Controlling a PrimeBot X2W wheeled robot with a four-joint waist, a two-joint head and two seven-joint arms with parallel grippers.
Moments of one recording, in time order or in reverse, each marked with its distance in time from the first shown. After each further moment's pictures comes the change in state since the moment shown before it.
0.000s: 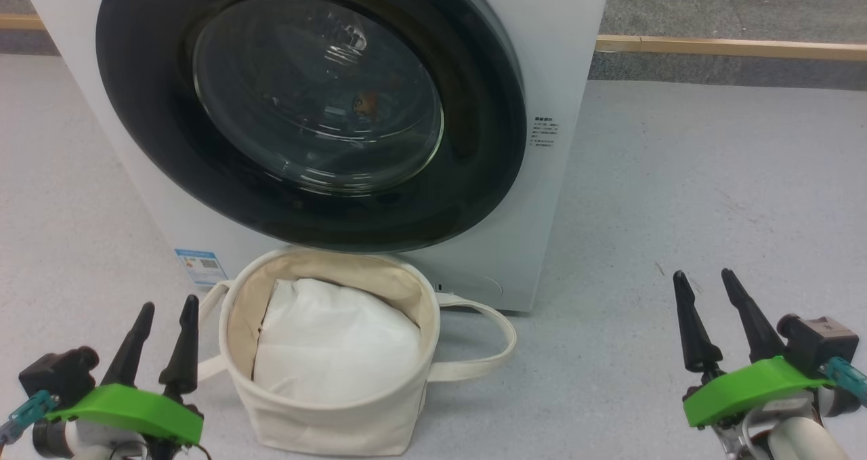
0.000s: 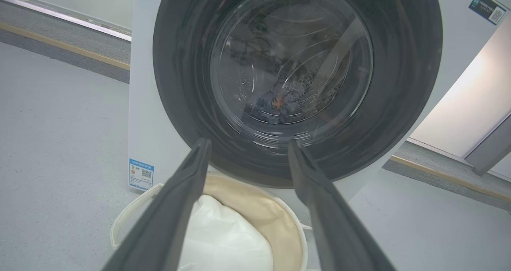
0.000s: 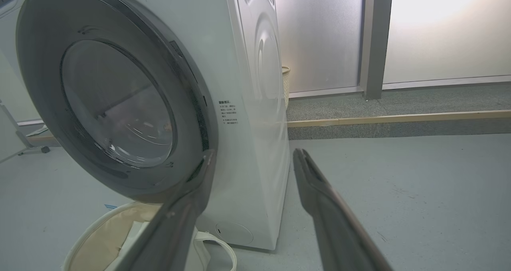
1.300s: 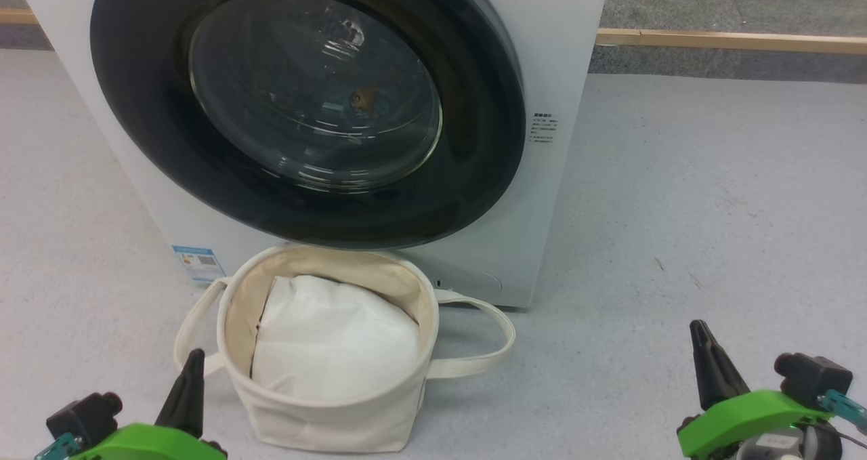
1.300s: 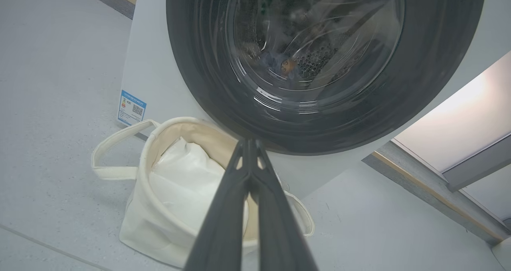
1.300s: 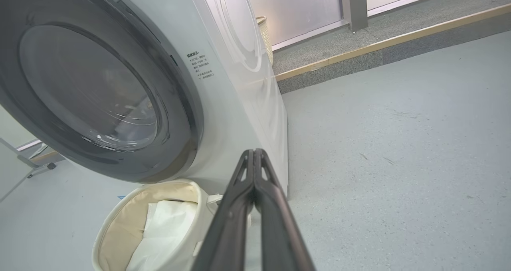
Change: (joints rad) left arm 0.082 -0.066 0.002 0.026 -0.135 0.000 0.049; right arm 0.059 0.053 -0.020 0.072 0.152 0.000 0.048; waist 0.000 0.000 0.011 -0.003
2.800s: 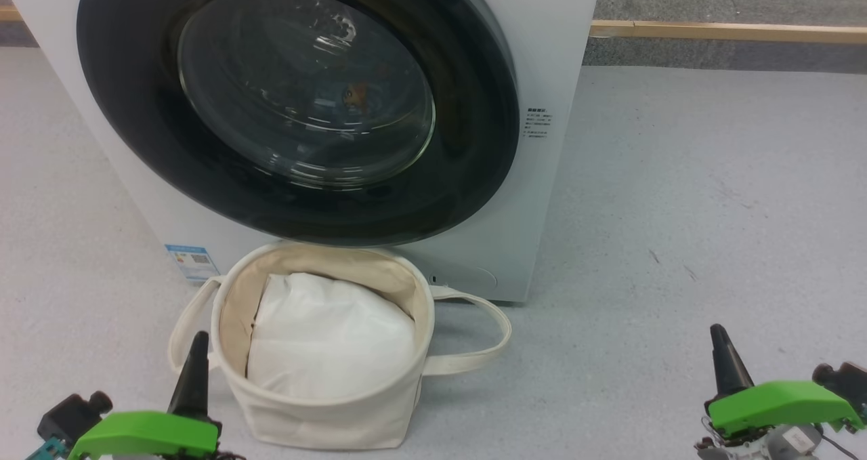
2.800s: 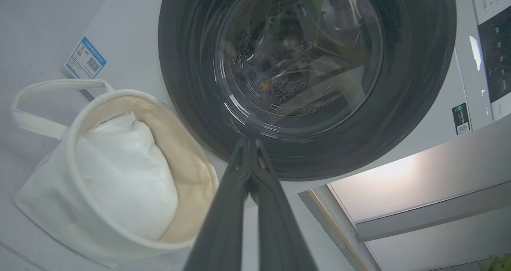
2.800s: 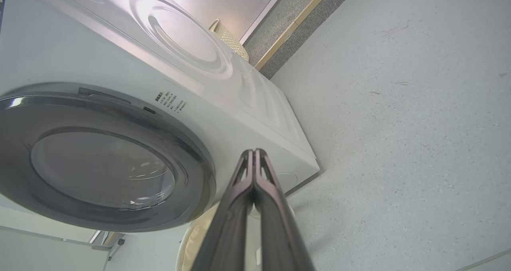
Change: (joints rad) left arm 0.023 -0.074 0.073 -0.128 -0.342 0.010 0.126; right arm -0.002 0.062 -0.111 -0.019 0.412 0.000 0.127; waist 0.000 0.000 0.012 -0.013
